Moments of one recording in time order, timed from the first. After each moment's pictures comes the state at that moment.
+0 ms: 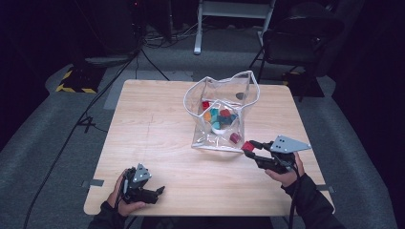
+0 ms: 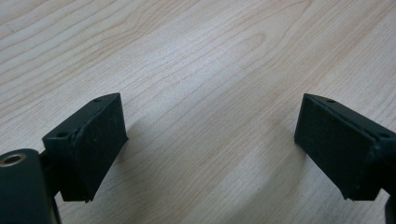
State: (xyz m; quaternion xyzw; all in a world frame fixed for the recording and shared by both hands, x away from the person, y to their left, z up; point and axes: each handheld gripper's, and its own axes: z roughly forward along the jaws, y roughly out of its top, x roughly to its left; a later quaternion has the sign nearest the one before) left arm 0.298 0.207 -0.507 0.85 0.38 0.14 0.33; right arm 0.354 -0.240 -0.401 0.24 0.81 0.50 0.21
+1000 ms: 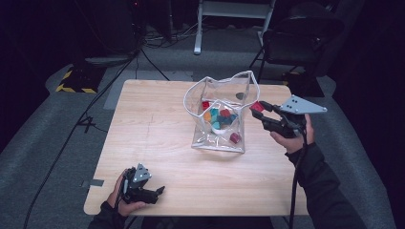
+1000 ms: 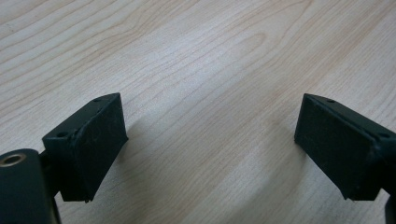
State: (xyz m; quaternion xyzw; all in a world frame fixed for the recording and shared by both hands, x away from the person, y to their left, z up) left arm 0.298 0.207 -0.507 0.85 0.38 0.14 0.33; right arm 0.397 -0.233 -0.305 0.27 0.76 0.50 0.29
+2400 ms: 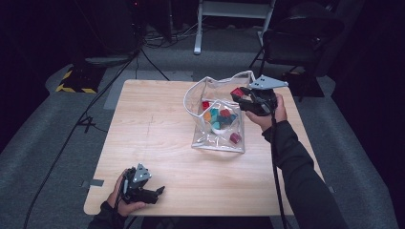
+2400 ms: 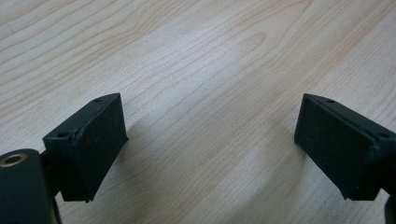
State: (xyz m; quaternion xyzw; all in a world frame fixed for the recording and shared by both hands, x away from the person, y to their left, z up) left arm 0.298 0.207 -0.507 0.85 0.38 0.14 0.33; right arm 0.464 -0.175 -0.306 0.31 0.79 0.45 0.29
